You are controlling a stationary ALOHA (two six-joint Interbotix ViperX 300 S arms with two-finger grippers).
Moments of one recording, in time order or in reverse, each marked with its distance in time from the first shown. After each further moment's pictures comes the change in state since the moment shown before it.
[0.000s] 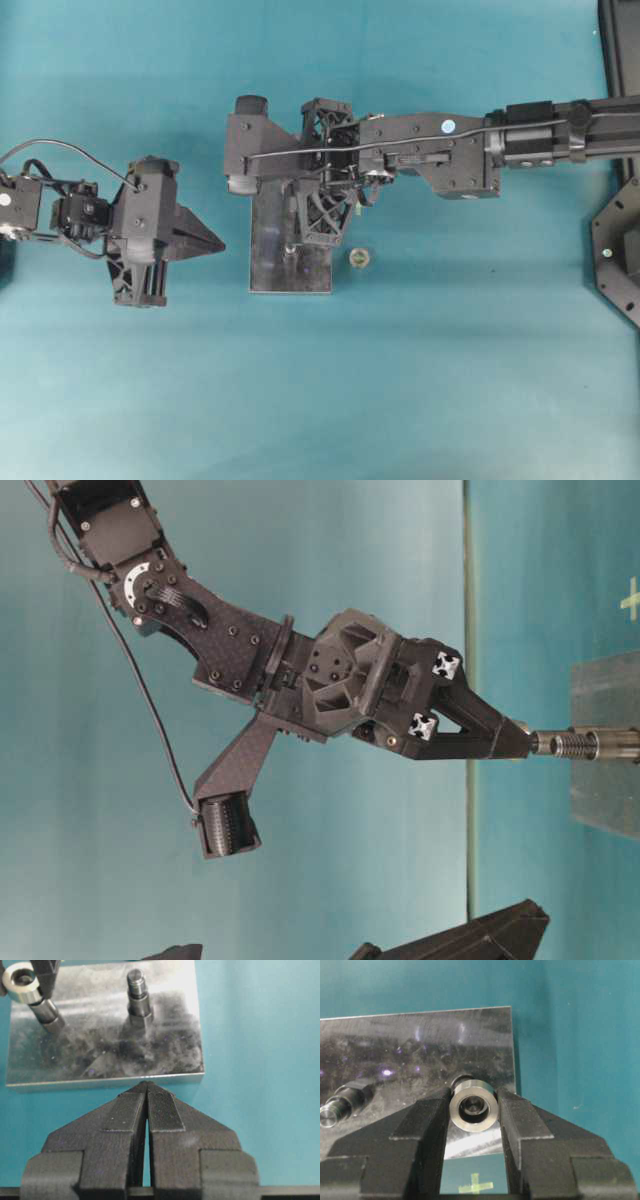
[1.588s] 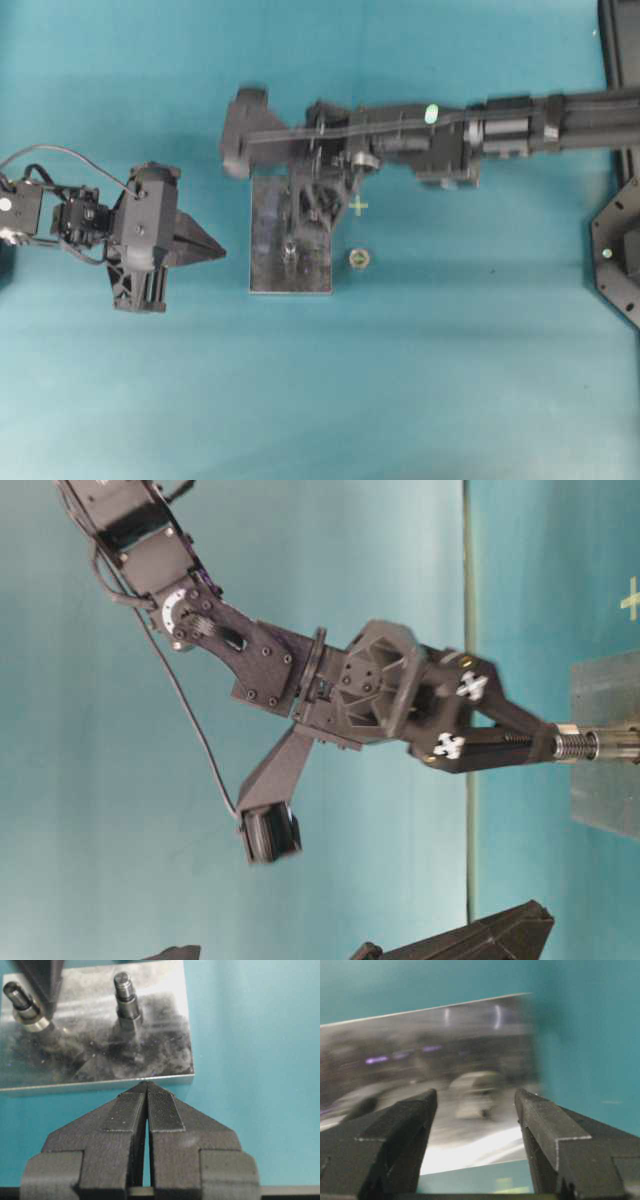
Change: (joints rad) left arm -0.014 0.006 -0.005 0.000 0.000 -0.003; right arm 0.003 0.051 -0.018 0.110 0.017 0.002
